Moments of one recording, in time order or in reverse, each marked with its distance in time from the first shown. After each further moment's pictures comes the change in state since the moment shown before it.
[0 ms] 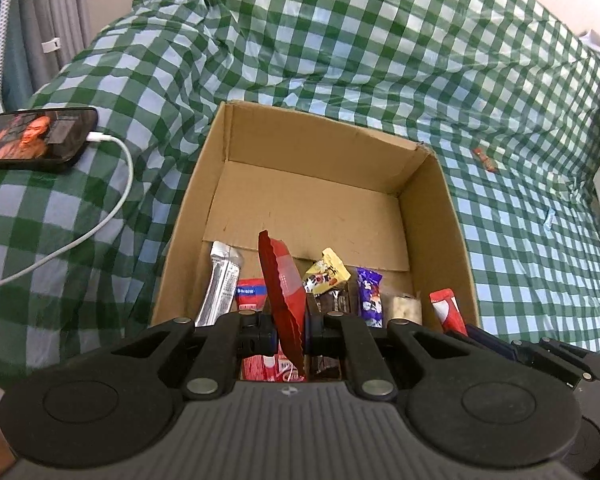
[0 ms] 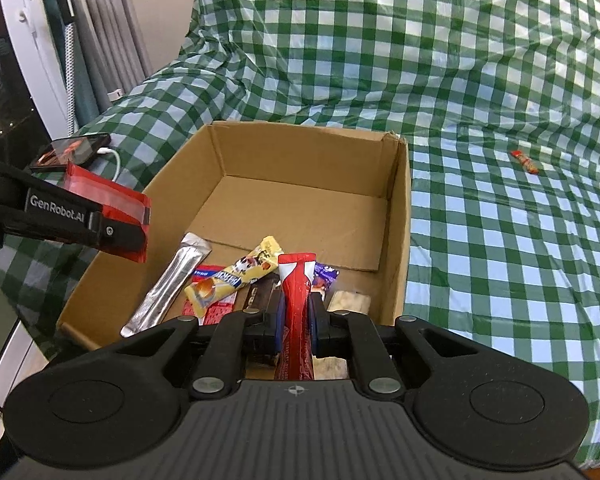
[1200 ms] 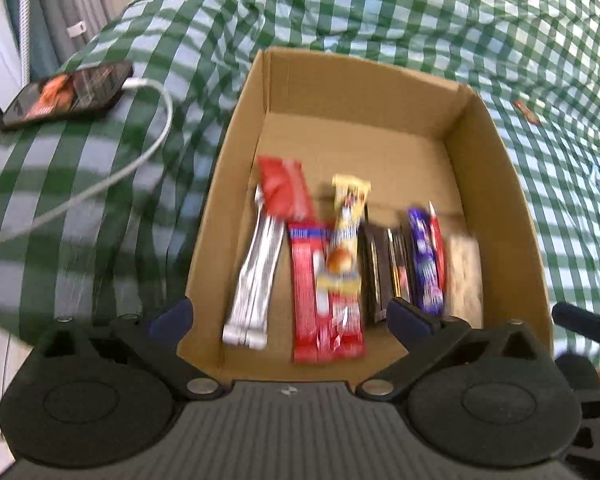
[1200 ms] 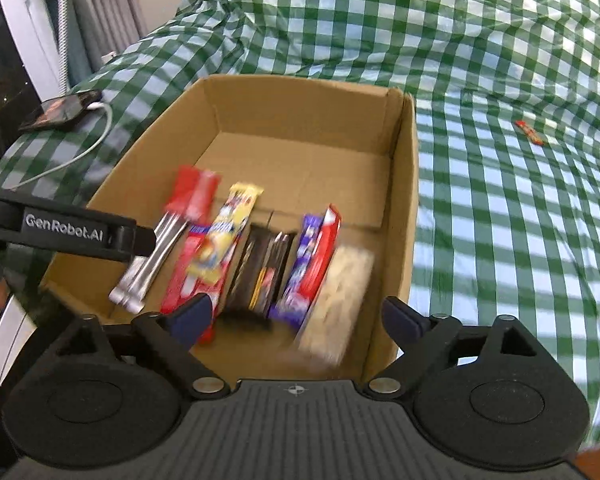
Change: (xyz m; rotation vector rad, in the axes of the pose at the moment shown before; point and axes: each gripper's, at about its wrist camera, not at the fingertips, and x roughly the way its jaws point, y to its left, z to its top) left arm 0.003 0.008 -0.047 0.043 0.074 0.144; right arm 0.010 0.007 -0.022 -0.011 0.106 -0.018
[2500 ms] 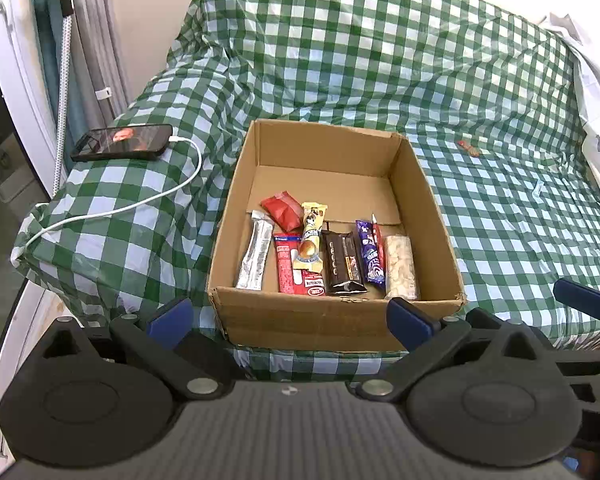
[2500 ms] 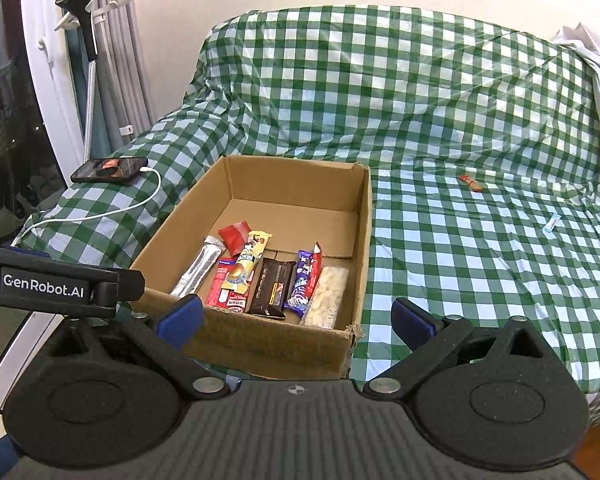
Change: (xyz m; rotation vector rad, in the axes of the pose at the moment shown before) left arm -0.138 -0.015 -0.088 0.035 -0.243 -0.024; right arm -0.141 0.023 -0.069 0.026 -0.270 -0.067
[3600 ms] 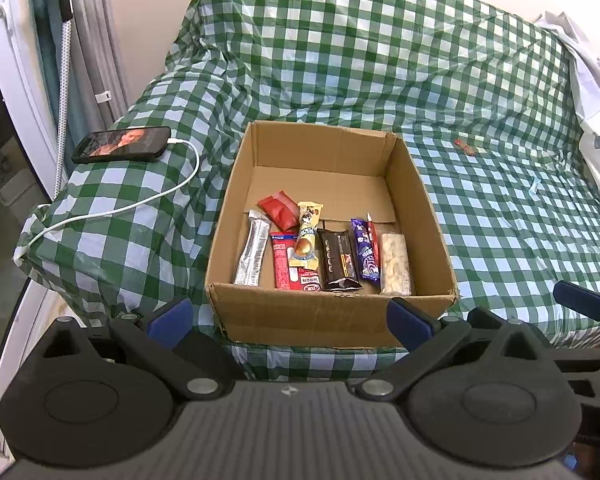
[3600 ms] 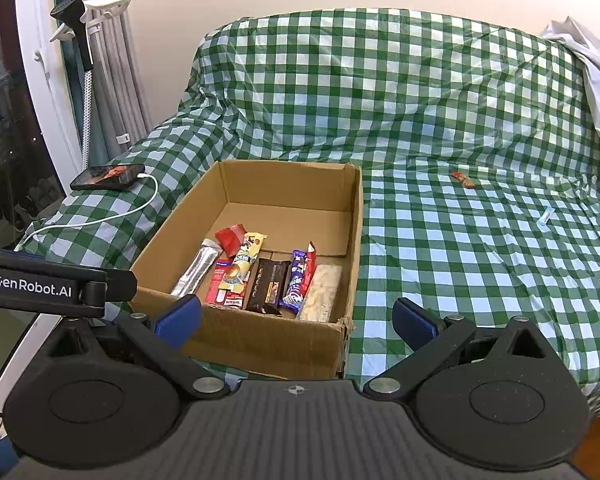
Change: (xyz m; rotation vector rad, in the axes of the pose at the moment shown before) left arm -0.006 -0.002 -0.002 0.012 0.002 -0.003; right arm -0.014 -0.010 -0.009 0.020 -0.014 0.000
